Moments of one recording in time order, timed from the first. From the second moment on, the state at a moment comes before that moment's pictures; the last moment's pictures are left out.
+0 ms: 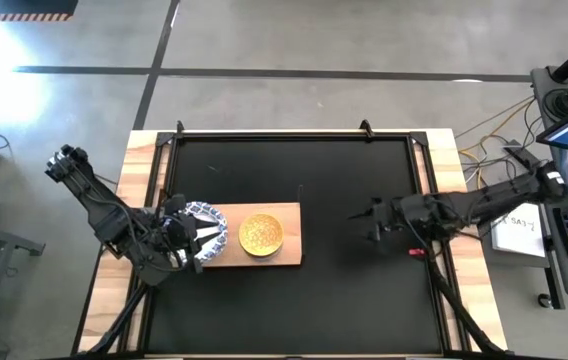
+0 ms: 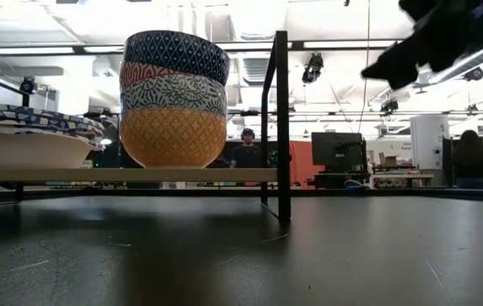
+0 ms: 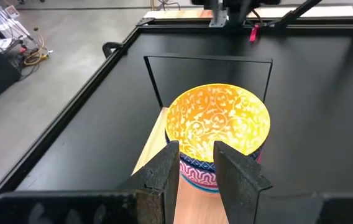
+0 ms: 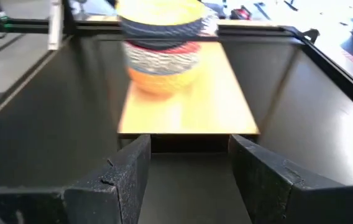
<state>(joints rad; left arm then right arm) -0.75 1.08 1.08 -0.91 -0.94 -0.68 0.17 0.77 0.38 0.06 0.11 0.02</state>
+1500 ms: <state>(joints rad) -0.75 1.08 1.08 -0.95 -1.01 -0.70 -0.22 0.16 0.08 0.08 -0.02 -0.08</state>
